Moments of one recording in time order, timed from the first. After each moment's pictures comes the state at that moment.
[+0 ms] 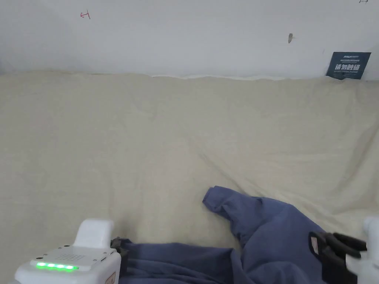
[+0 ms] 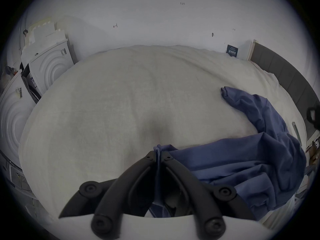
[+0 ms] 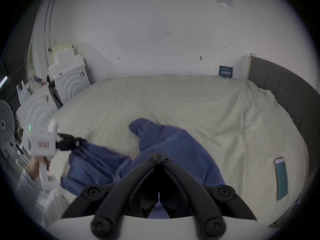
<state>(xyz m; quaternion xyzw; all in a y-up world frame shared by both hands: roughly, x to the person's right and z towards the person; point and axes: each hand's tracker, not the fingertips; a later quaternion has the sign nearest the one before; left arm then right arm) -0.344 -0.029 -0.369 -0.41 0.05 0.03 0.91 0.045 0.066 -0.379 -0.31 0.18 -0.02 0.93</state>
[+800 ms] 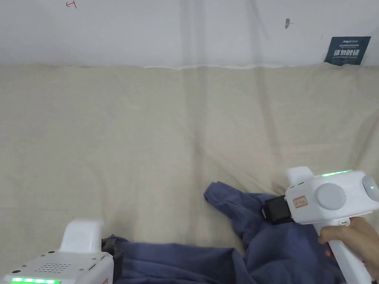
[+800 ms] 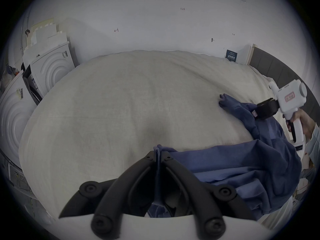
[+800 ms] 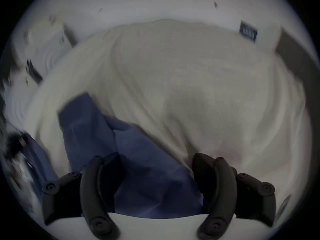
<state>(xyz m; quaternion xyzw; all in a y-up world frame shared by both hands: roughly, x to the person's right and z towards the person) -0.332 -0.008 -0.369 -0.40 0.06 0.02 0.92 0.012 -0.047 -0.571 -0.48 0.16 0.13 0.85</state>
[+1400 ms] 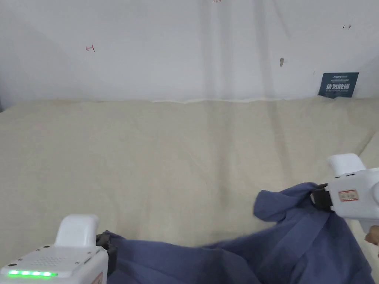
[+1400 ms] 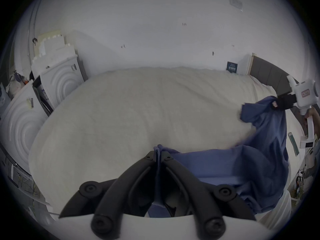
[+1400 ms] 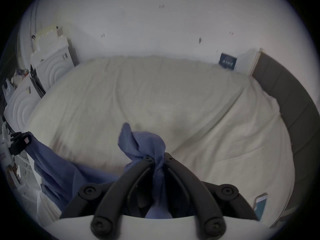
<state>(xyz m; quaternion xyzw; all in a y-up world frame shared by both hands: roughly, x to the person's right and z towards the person) -0.347 0.065 -0.339 -0.33 0.08 0.00 0.94 0.080 0.092 -0.513 -0.38 0.13 0.06 0.92</state>
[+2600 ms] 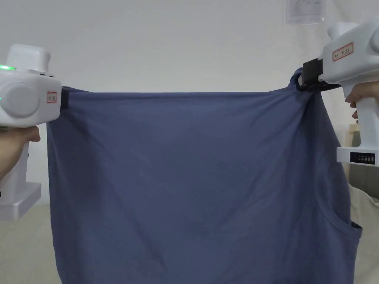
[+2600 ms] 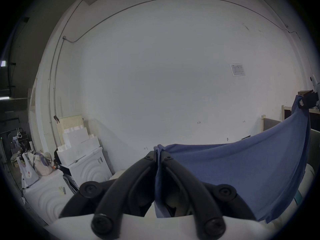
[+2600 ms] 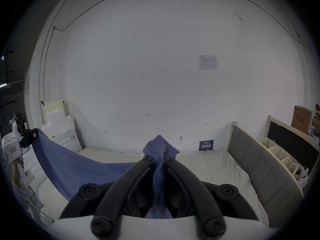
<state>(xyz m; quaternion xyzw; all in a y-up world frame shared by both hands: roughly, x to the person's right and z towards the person) -0.353 0.454 -0.442 -0.03 0.14 -0.10 0.98 0.138 0.477 -0.528 -0.10 0.09 -0.04 0.99</state>
